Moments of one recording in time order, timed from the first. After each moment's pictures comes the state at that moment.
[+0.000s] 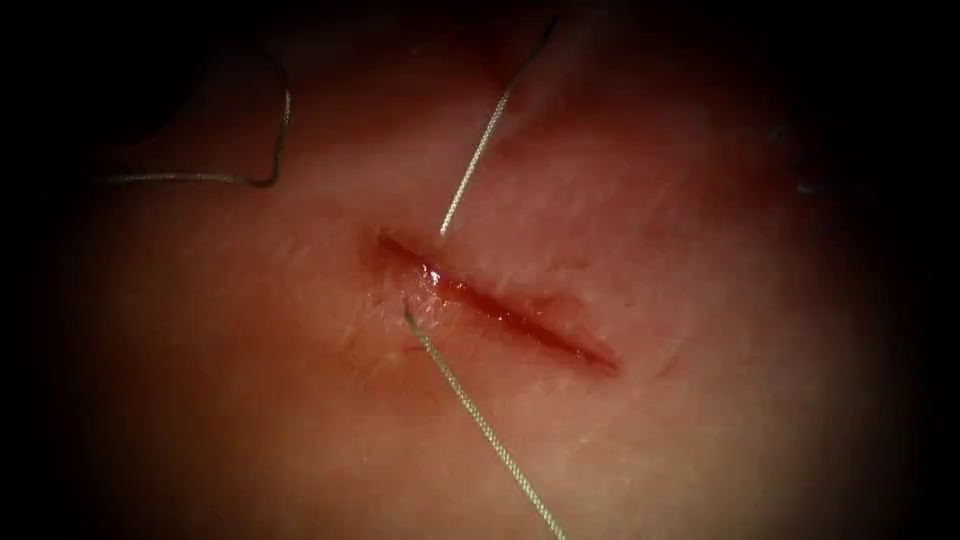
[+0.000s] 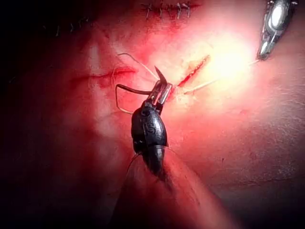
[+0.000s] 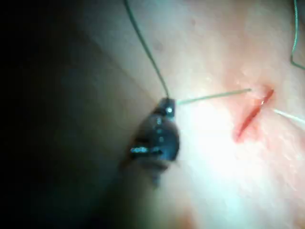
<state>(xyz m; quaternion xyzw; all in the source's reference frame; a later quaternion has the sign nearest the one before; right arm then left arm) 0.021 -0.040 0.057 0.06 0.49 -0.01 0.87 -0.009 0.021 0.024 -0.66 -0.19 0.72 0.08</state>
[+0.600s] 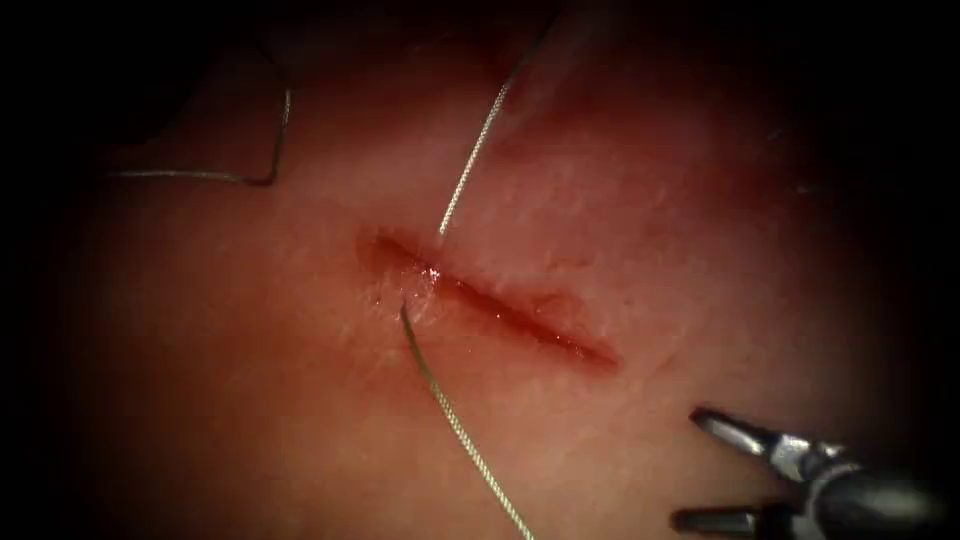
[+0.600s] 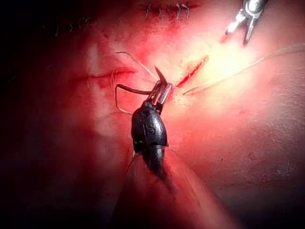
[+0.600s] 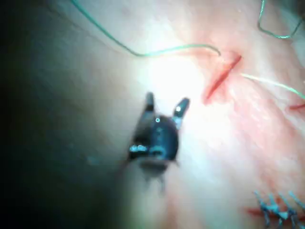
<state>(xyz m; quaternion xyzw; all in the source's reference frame) 0.020 -0.030 0.062 0.02 0.47 0.07 0.88 -0.009 0.021 0.024 -0.66 -0.20 0.72 0.08</state>
